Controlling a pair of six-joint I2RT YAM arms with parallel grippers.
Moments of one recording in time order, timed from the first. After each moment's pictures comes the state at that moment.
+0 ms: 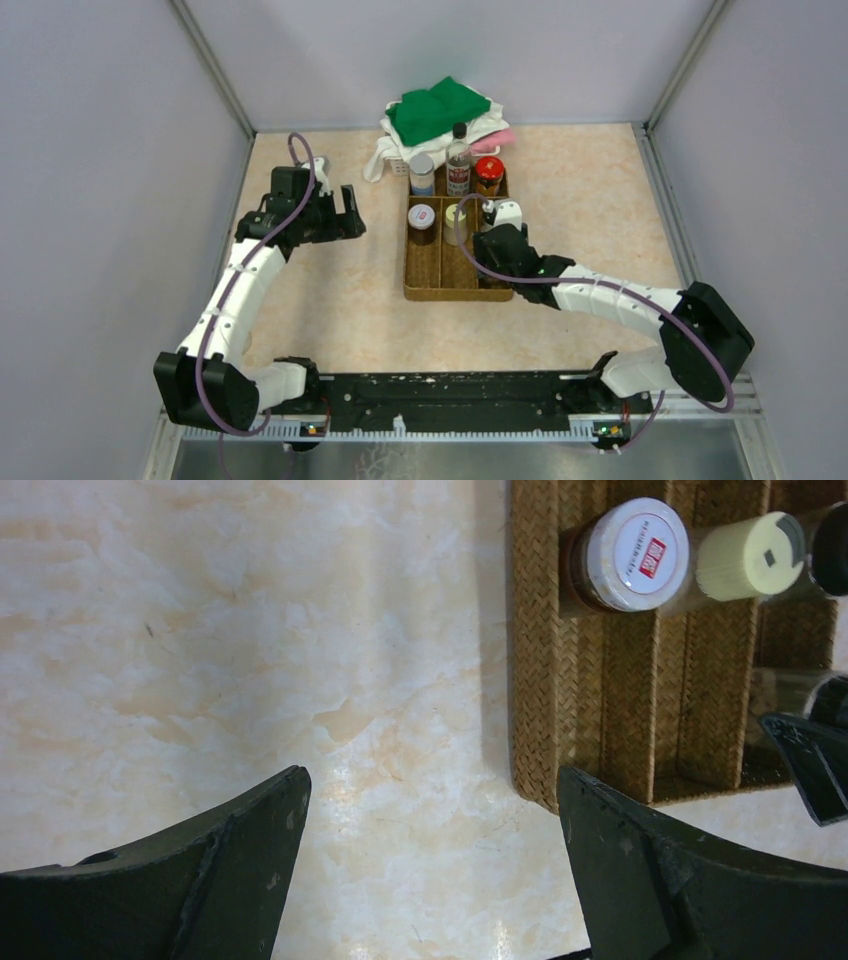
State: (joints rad) left arm -0.16 1.19 1.11 -0.71 0.16 -0.27; right arm 0.81 1.34 0.74 -0.11 0.46 0.39
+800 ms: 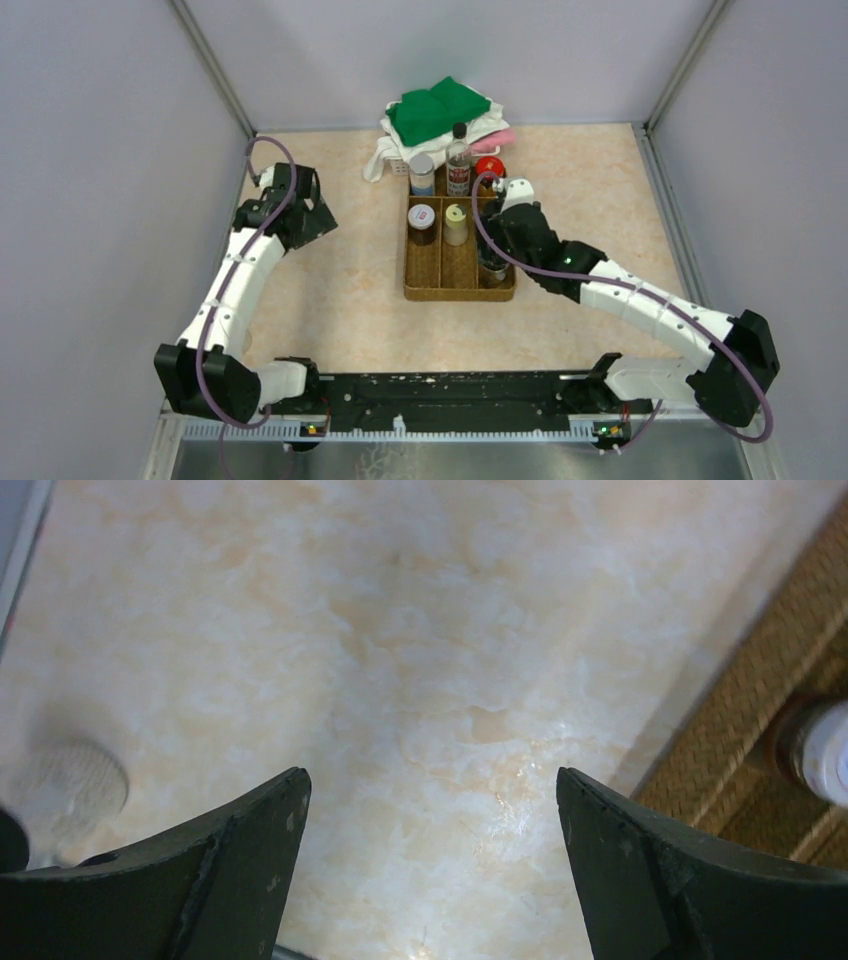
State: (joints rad) left arm -0.16 1.23 1.18 -0.89 -0.29 -0.56; right arm 0.81 1.18 0.89 -0.33 0.42 0.35
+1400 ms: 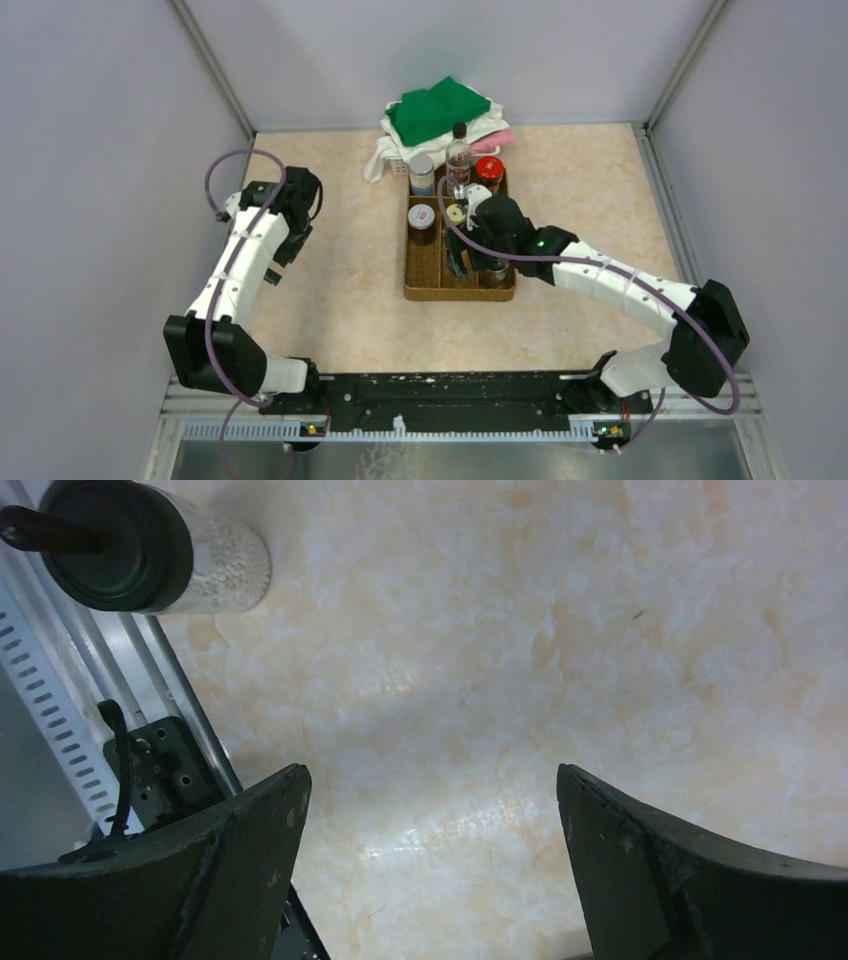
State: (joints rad) left arm -0.14 1.35 1.30 -1.38 -0.63 -1.30; right arm 0.82 1.35 1.03 -0.39 0.02 0.28
